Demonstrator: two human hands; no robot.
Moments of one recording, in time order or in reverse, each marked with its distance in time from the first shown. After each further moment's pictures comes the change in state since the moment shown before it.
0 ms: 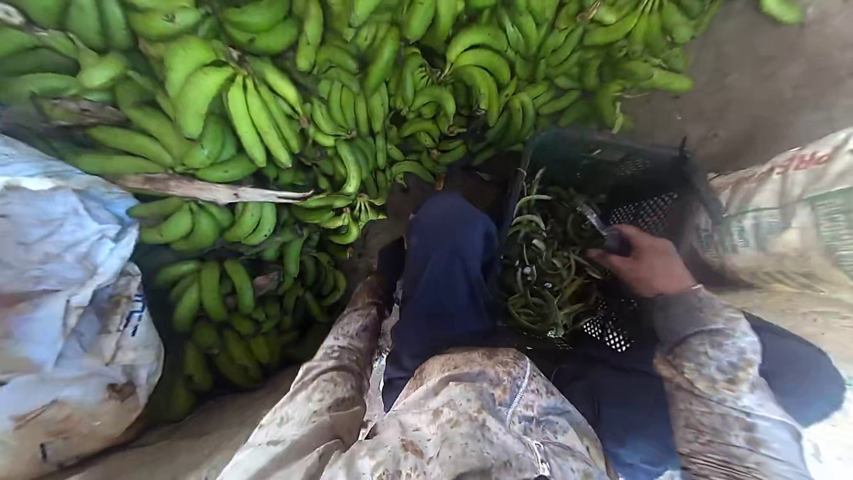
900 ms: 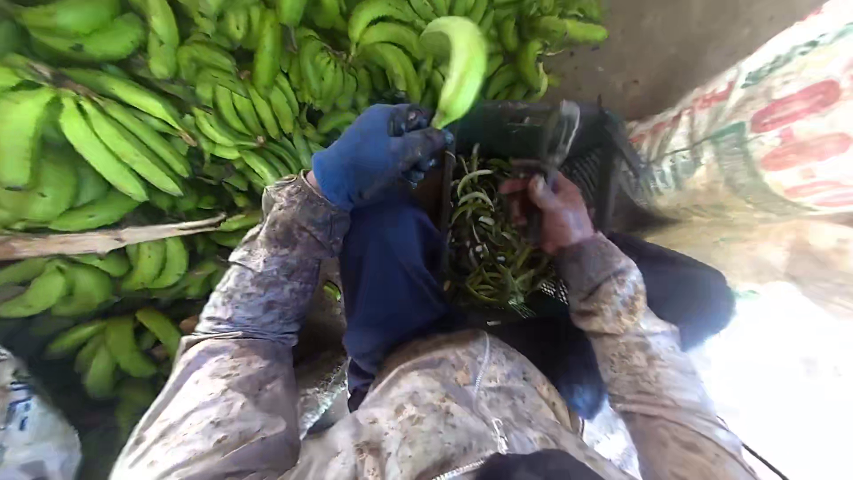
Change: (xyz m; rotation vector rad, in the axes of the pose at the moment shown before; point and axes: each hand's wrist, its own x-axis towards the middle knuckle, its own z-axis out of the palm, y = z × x) left_hand 0.013 0.225 -0.141 -0.435 -0.056 0.937; right_hand 0.002 -0.036 0.009 1.110 0.007 -0.073
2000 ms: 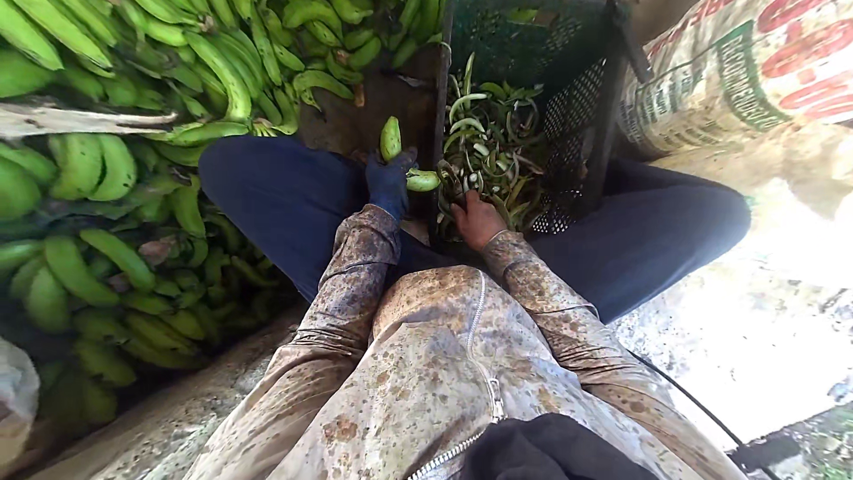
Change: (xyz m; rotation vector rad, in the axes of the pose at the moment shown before) left_hand -0.079 -0.158 0.167 -0.819 0.772 -0.377; right_hand -0.088 0.115 0.096 -1.006 -0.105 0.434
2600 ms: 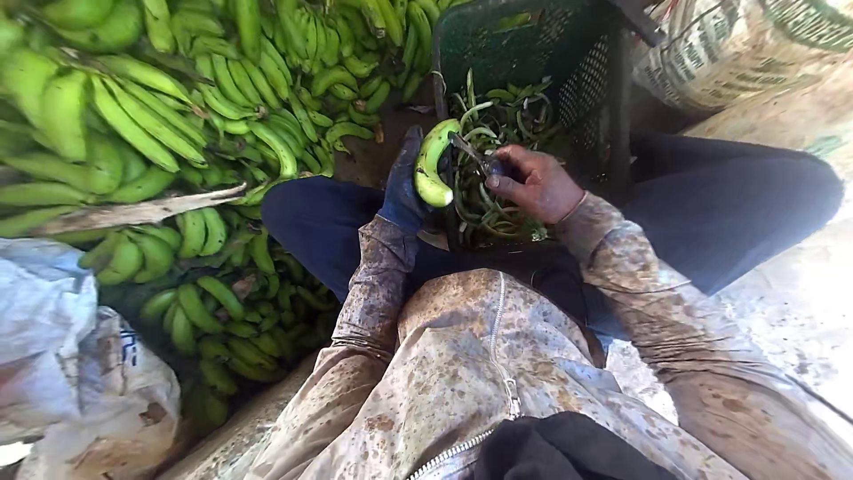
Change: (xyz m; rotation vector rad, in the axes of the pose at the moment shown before) left_hand -0.033 0.057 0.027 -0.303 -0.599 -0.096; right_hand -0.011 0.043 -0.080 0.431 0.243 -0.691
